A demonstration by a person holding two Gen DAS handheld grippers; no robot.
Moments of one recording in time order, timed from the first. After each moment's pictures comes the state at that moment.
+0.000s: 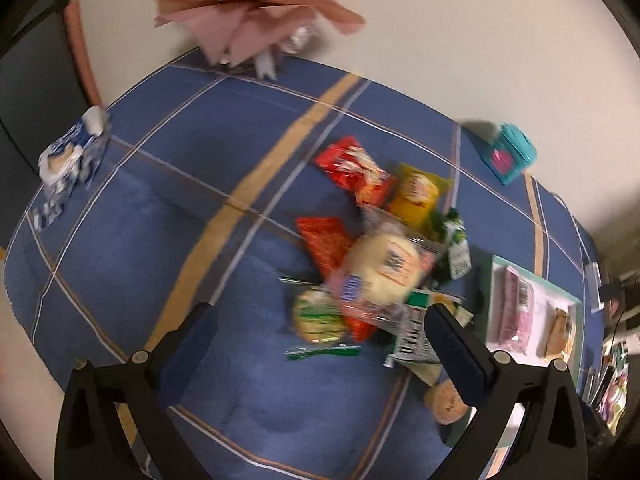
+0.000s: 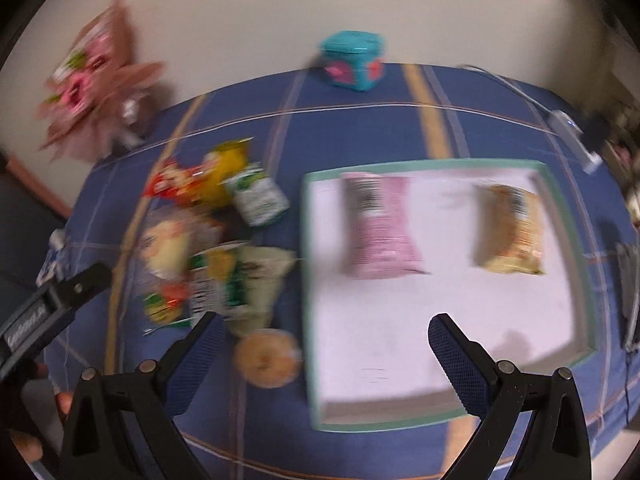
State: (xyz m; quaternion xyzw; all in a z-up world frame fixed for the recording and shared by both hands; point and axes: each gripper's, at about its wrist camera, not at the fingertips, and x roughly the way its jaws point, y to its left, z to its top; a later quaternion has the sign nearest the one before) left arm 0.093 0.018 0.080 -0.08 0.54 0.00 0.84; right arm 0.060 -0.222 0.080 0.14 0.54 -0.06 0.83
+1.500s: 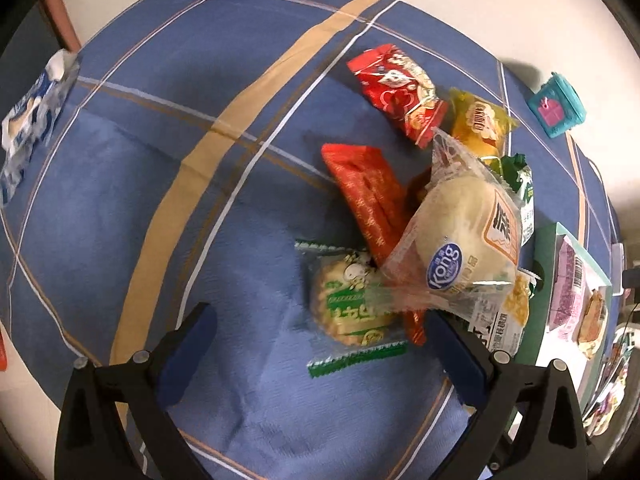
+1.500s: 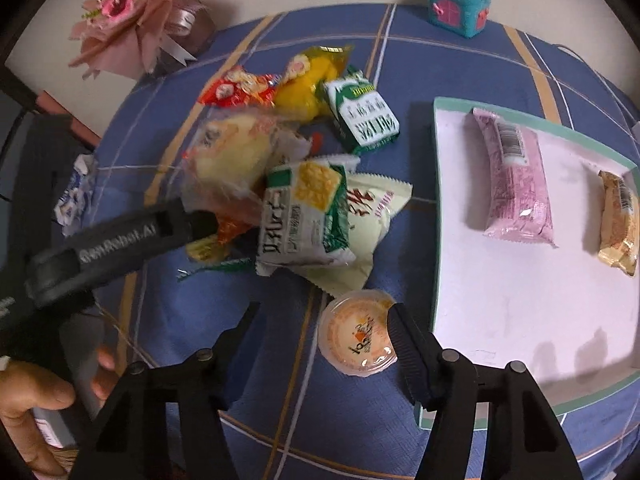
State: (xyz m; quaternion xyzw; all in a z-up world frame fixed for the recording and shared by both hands) left arm 0.144 0.019 -0.006 -0.07 0.64 -0.01 0.76; right arm 0.083 -0.160 0.022 0.11 0.62 0.03 0.78
